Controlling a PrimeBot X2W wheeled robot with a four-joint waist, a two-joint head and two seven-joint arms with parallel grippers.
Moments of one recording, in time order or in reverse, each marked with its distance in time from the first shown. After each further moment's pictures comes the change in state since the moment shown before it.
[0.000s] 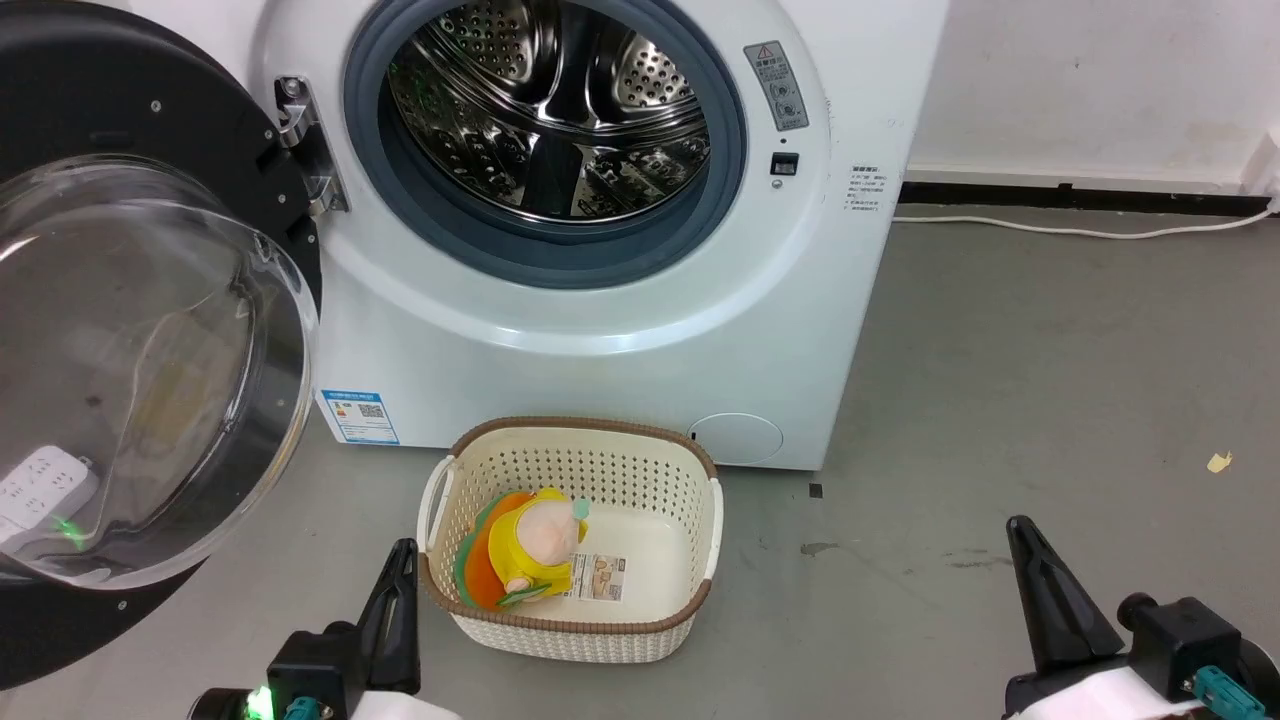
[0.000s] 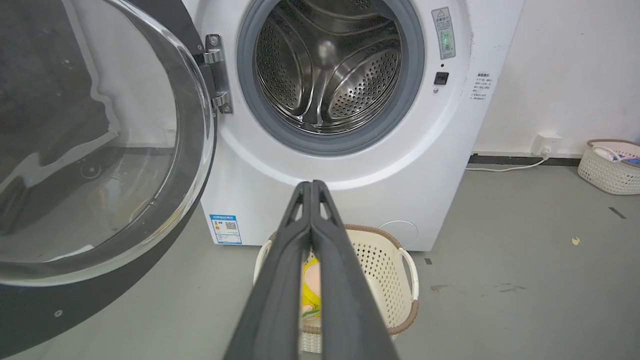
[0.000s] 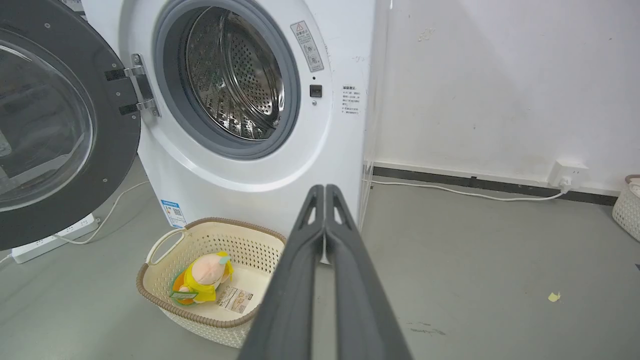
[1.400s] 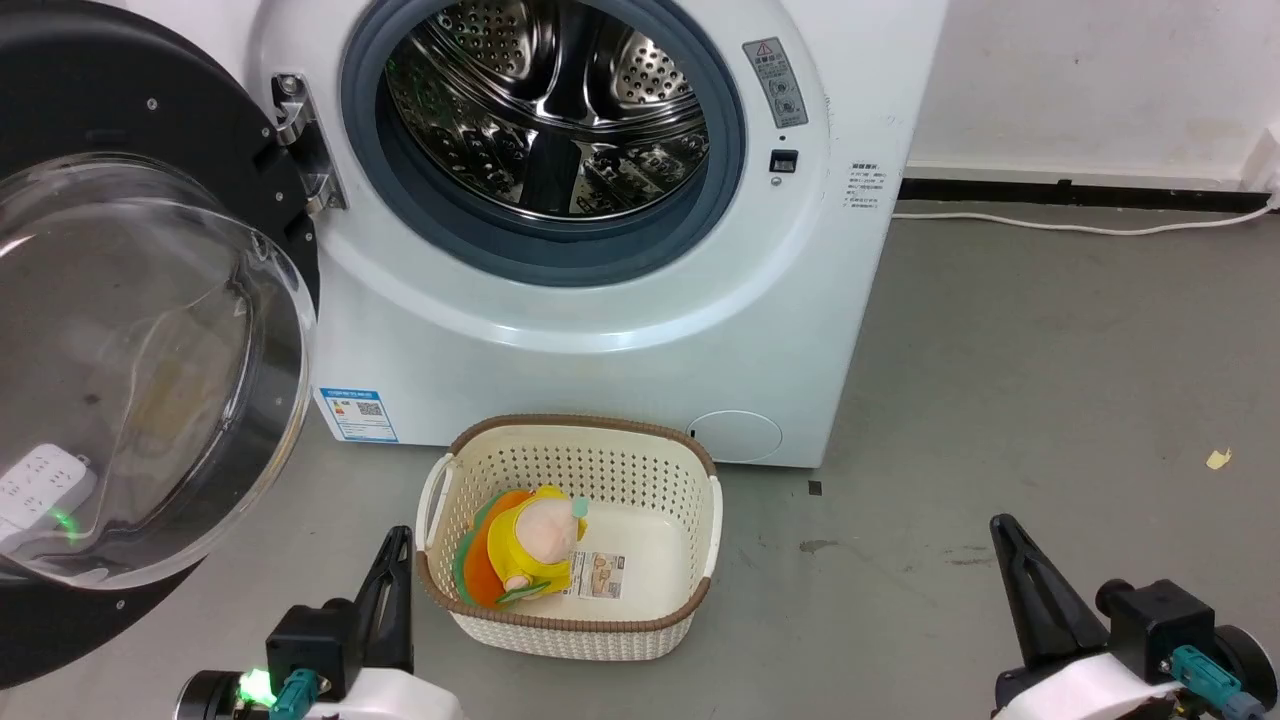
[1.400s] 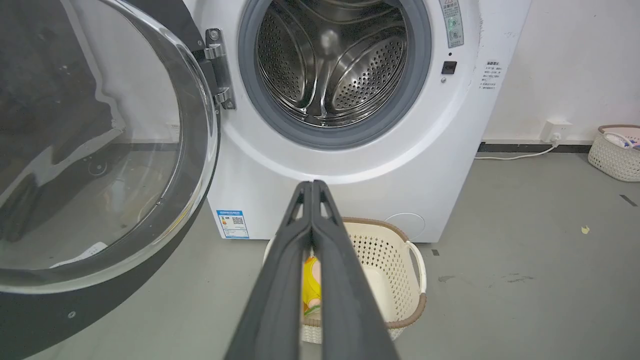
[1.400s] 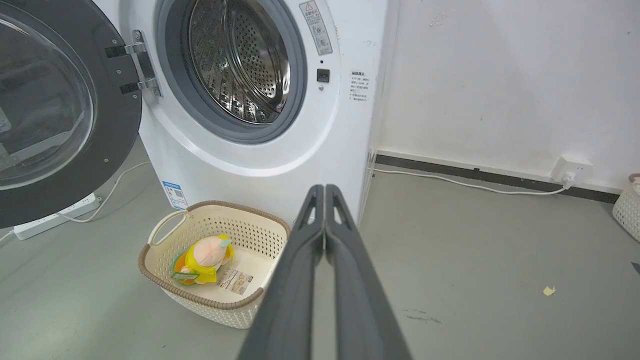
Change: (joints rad) left arm -0.016 -0.005 0.024 -0.031 0.035 -0.013 0.085; right arm -0.005 0.000 0.017 -0.032 -0.026 0.000 0.086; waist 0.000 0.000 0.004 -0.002
